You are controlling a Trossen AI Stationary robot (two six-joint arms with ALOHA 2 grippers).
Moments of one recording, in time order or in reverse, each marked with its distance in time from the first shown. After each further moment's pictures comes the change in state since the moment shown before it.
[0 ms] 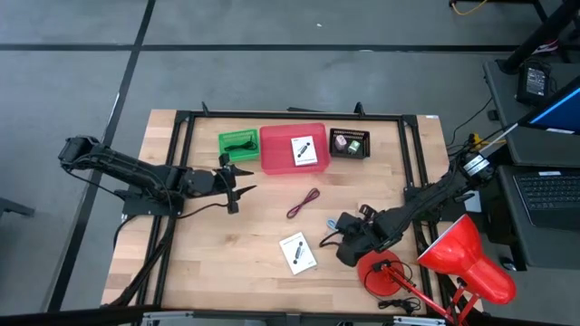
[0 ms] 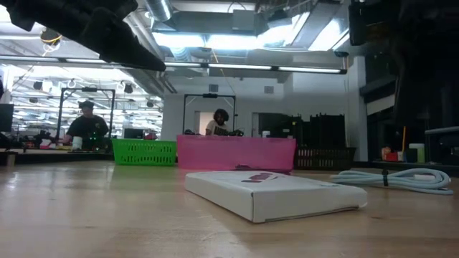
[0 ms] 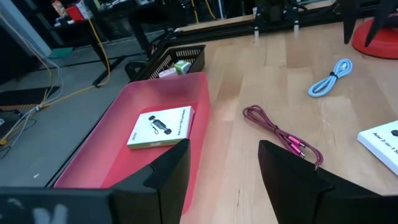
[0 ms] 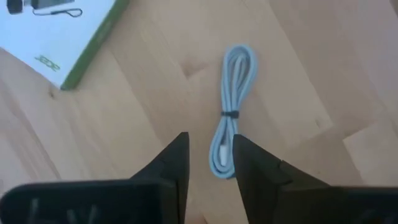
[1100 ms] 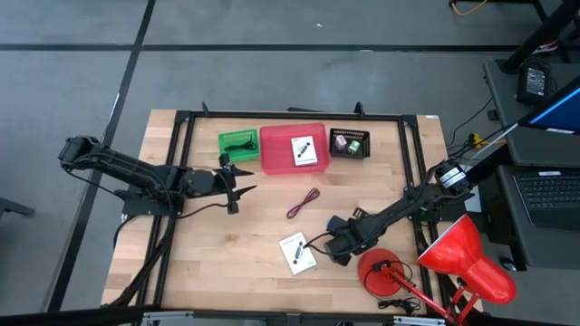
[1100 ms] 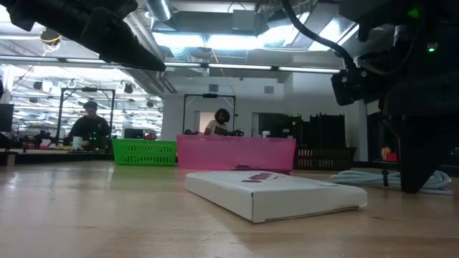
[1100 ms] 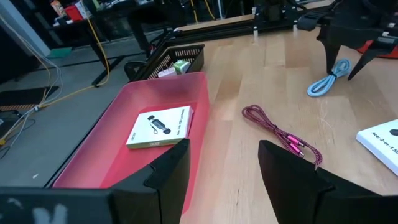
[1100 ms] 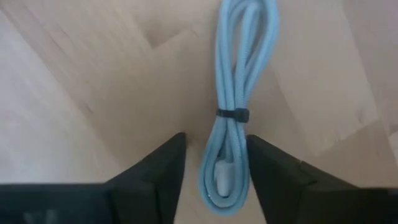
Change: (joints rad) left arm 0.000 0.000 0.000 -0.001 0.003 0.000; right arm -0.074 0.247 0.004 0.011 -0.117 -0.020
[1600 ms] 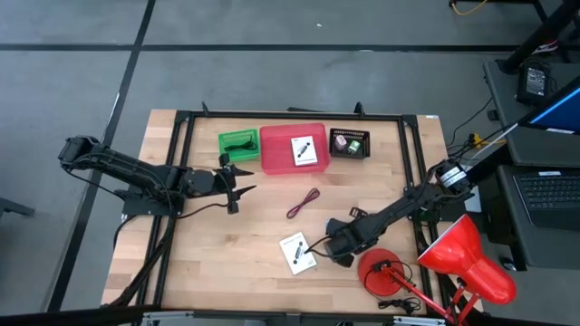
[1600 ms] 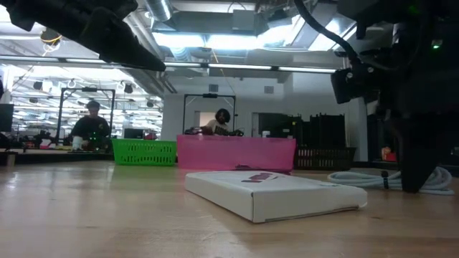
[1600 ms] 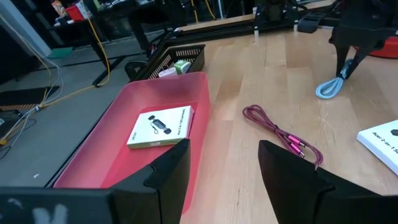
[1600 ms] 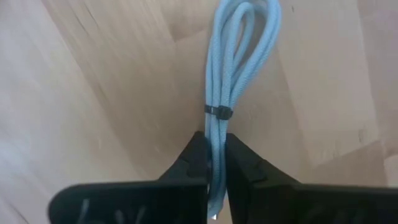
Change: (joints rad) left arm 0.000 0.000 0.000 0.000 -0.003 0.000; right arm -0.009 -0.008 -0.002 0.001 -0.011 -0.154
